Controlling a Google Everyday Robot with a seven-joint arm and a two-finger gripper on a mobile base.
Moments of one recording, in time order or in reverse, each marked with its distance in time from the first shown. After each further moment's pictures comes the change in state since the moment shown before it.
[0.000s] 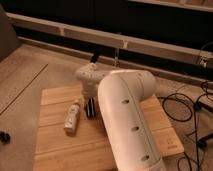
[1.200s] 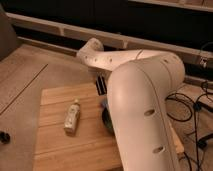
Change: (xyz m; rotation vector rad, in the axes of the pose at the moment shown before) arm -0.012 -0.083 -0.196 0.324 -0.309 0.132
